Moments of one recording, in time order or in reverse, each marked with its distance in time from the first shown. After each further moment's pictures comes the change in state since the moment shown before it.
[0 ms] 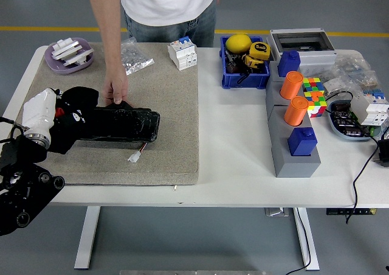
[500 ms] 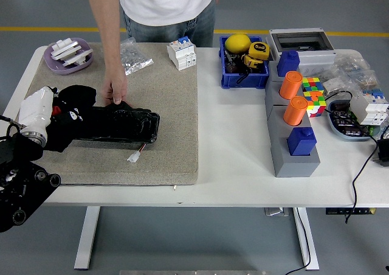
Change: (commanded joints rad) left arm -0.007 0.028 -0.034 0.043 -0.002 0.000 -0.002; right arm -0.001 0.002 -0.005 0.000 0.009 0.001 0.002
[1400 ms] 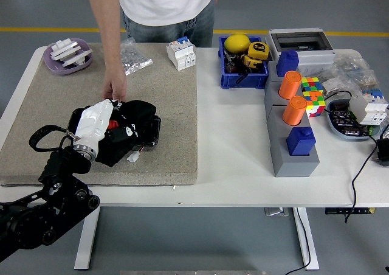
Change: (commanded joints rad) left arm -0.010 -0.075 0.210 -0.126 -0.023 0.005 0.009; right arm -0.003 0.002 0.012 -0.002 -0.015 -0.002 -0.004
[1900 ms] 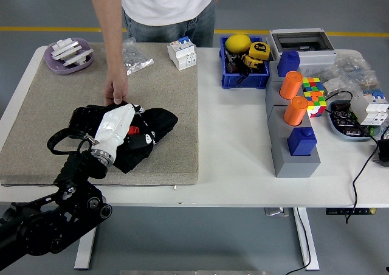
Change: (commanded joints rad) left arm -0.019 -0.030 0.090 -0.085 0.011 -0.002 0.009; right arm 0.000 0.000 0.004 -0.001 -0.007 0.001 0.000
